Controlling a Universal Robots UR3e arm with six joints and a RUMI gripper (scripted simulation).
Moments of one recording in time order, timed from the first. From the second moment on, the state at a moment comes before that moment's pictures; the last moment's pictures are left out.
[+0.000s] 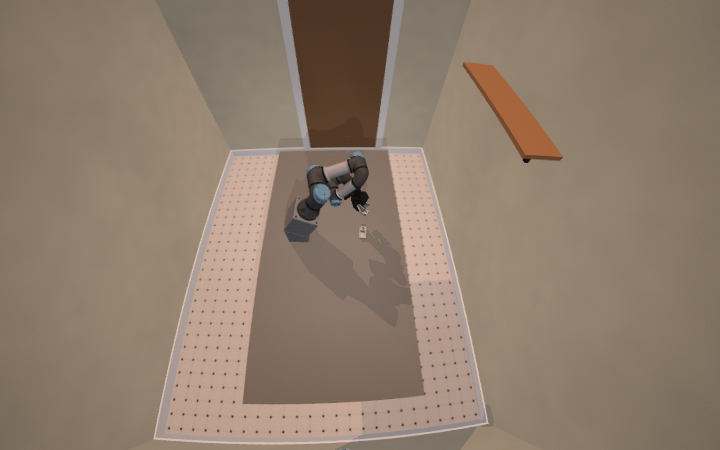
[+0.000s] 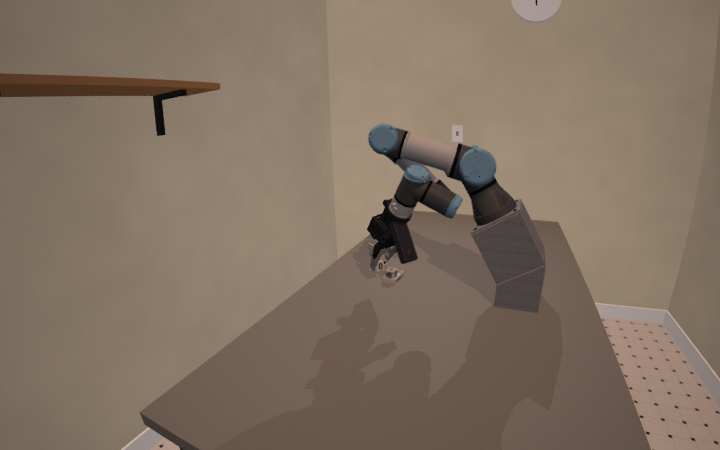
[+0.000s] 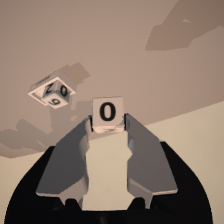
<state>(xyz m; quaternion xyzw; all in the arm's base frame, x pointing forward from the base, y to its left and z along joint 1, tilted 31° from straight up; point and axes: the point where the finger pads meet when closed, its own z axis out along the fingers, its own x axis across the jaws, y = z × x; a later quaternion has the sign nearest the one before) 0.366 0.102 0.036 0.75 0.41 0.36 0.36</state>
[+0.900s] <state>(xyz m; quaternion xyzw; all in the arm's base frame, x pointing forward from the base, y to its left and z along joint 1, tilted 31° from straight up) 0.367 0.105 0.033 0.76 0.42 0.35 0.35</state>
